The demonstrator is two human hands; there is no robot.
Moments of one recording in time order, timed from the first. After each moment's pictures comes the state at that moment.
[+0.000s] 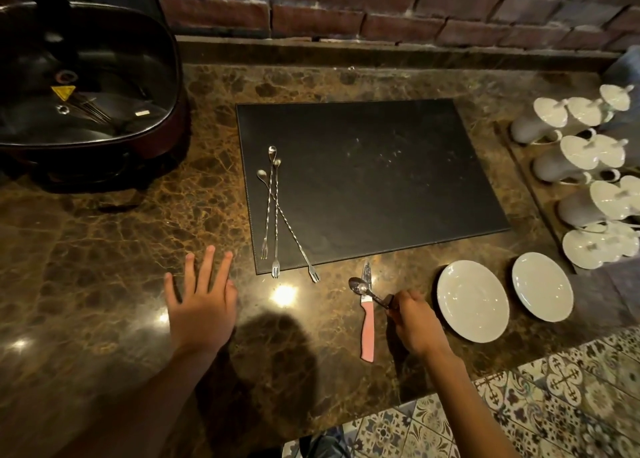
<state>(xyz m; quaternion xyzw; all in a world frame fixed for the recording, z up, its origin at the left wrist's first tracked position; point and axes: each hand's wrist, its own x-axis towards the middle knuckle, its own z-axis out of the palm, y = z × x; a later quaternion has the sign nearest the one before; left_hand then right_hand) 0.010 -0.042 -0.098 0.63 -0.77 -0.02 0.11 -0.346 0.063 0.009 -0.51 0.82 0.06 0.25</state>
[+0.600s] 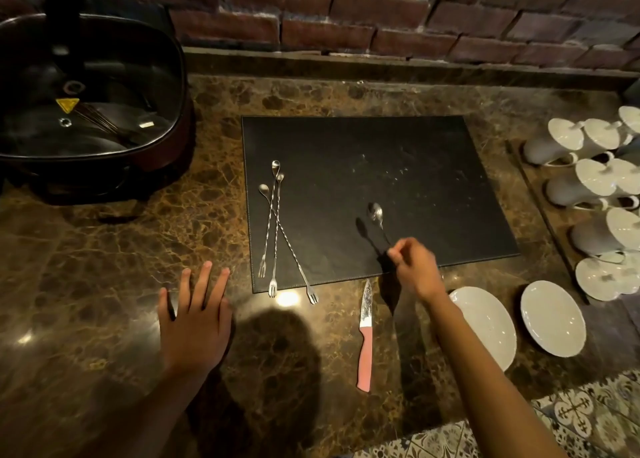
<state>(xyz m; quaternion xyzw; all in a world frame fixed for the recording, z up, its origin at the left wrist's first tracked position) 0.006 -0.043 -0.085 0.65 -0.75 -0.08 0.07 -0.384 -0.058 0.025 -0.43 0.83 -0.19 0.32</state>
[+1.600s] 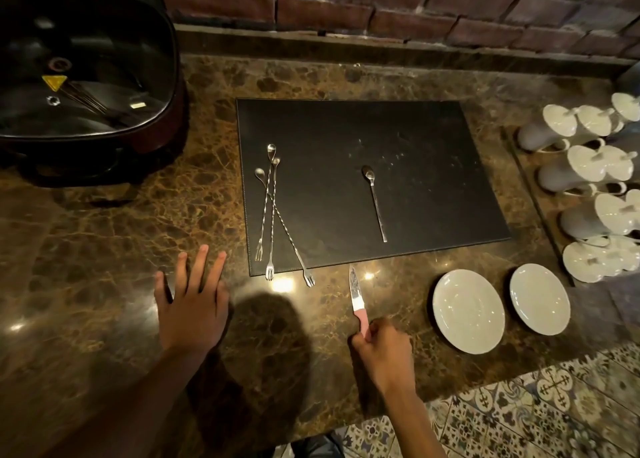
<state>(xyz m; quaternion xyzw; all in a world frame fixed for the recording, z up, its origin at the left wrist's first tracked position) 0.008 -0.044 -0.089 0.65 -0.75 -0.10 0.06 -0.291 0.079 0.008 -0.38 0.87 -0.05 0.30</state>
